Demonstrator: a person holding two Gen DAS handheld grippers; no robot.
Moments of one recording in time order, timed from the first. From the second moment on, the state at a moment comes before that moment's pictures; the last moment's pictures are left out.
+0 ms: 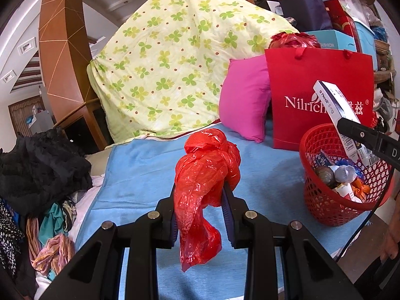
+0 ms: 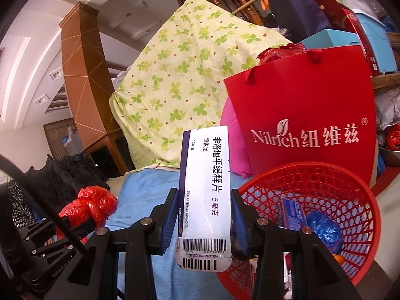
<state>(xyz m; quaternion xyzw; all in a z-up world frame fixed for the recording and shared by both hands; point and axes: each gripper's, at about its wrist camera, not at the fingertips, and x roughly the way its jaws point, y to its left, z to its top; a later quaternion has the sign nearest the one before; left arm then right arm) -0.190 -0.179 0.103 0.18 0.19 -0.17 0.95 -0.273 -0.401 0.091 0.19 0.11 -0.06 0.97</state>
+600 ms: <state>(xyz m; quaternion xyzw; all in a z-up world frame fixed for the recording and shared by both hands) -0.202 -0.218 0.104 0.21 0.18 -0.19 0.94 -0.289 -0.421 0.092 0.21 0.10 -0.07 0.97</state>
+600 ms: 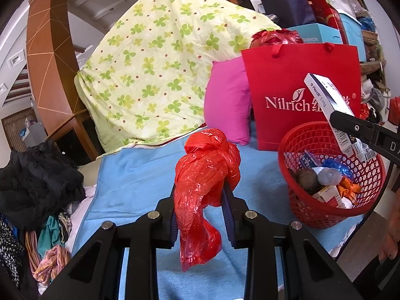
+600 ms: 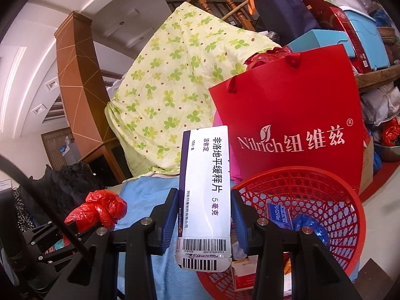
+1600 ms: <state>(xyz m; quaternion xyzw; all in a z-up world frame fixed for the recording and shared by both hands) -0.212 -0.283 0.102 0.21 0.19 -0.29 0.91 -0.309 -0.470 0.076 0.31 0.09 -0.07 0.94</state>
